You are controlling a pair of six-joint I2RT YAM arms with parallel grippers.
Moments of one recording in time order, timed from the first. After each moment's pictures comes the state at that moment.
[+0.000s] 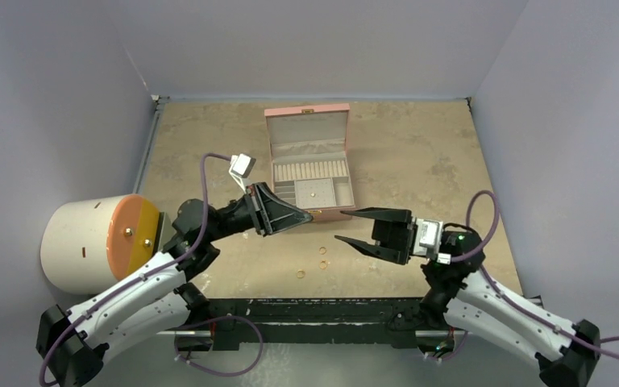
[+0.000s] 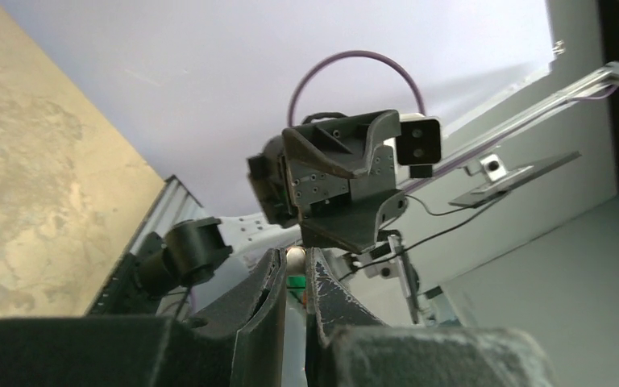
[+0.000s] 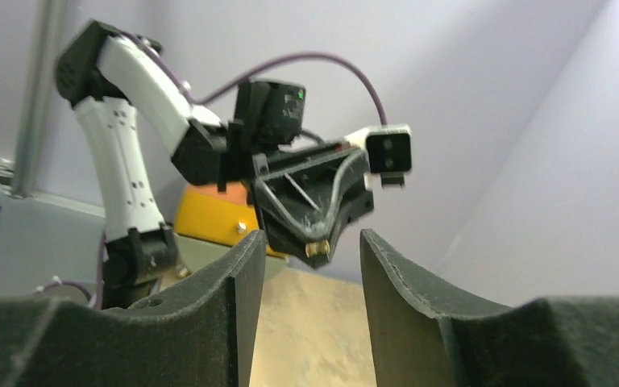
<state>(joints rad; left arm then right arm) -0.75 0.80 0.54 0.61 0.54 -1.27 0.83 0.68 0.44 0.92 -0.64 0.01</state>
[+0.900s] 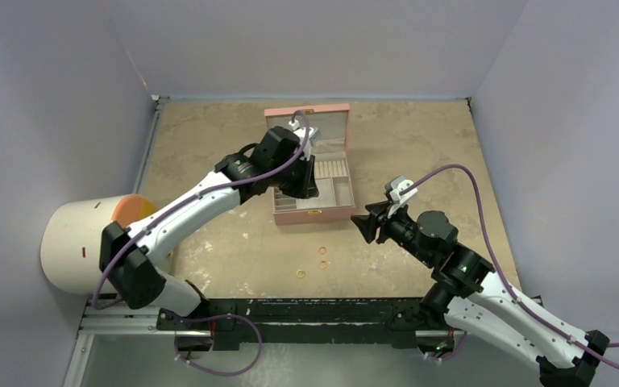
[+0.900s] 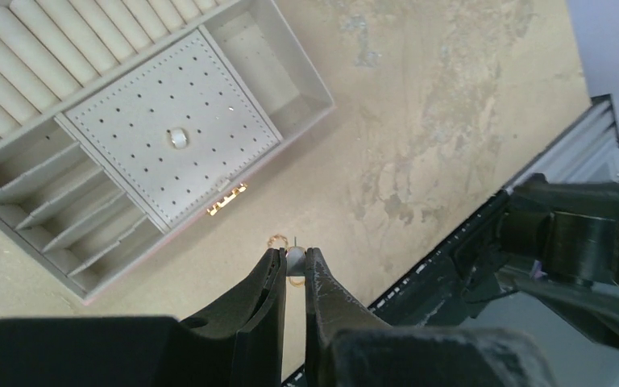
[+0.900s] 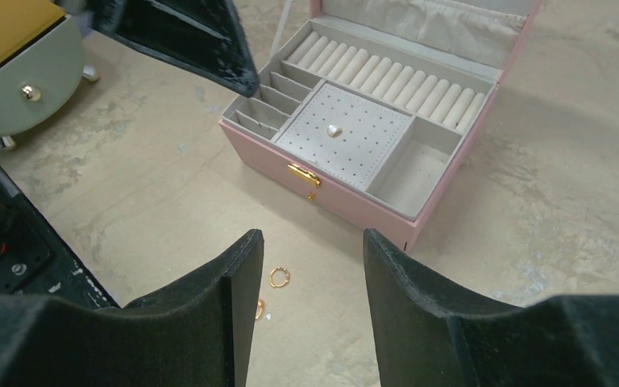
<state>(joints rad) -0.75 1.43 1.33 -0.61 0.17 -0.45 0.83 0.57 0.57 -0.20 0.11 0.16</state>
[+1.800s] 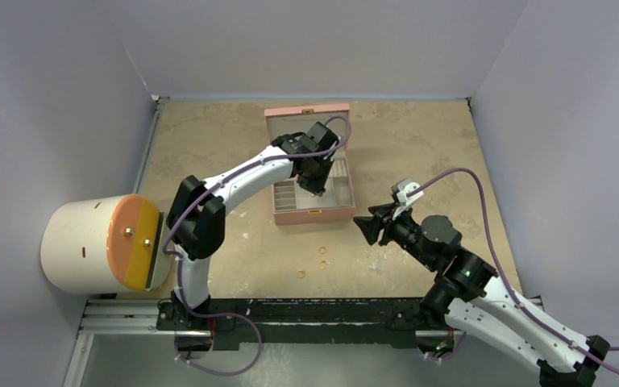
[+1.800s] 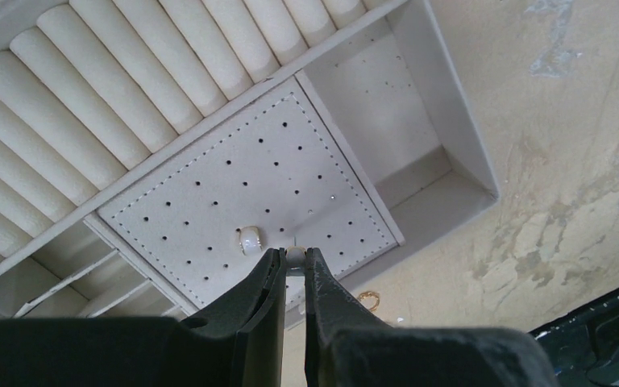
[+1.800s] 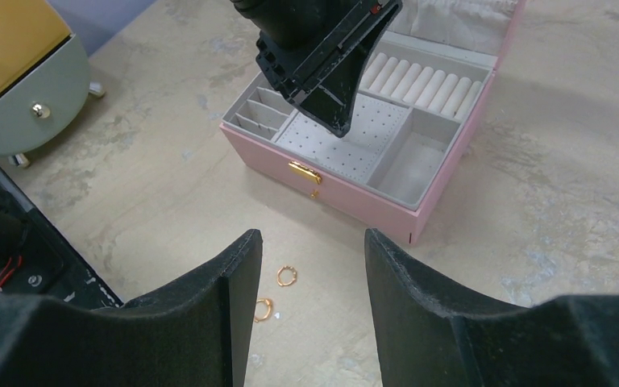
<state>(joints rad) -0.75 1.95 1.69 -0.81 0.02 -0.35 0.83 0.52 0.54 -0.21 0.14 0.23</state>
